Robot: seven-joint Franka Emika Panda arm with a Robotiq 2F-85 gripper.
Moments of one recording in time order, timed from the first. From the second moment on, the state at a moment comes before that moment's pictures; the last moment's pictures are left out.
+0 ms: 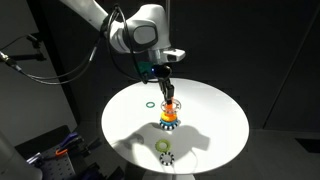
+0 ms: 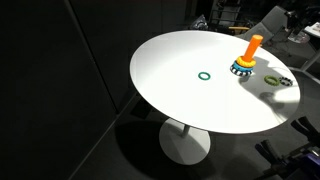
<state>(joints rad) -0.02 0.10 -0.25 -2.24 -0.20 2.43 0.37</state>
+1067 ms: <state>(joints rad) -0.02 0.22 -0.13 -2.00 -0.17 2.31 0.42</state>
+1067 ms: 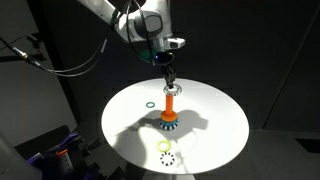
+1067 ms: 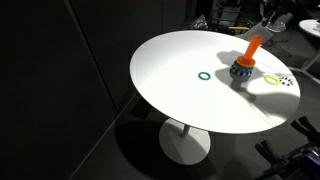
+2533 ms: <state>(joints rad) 0.01 0.35 -0.13 -1.88 -0.17 2.19 0.43</state>
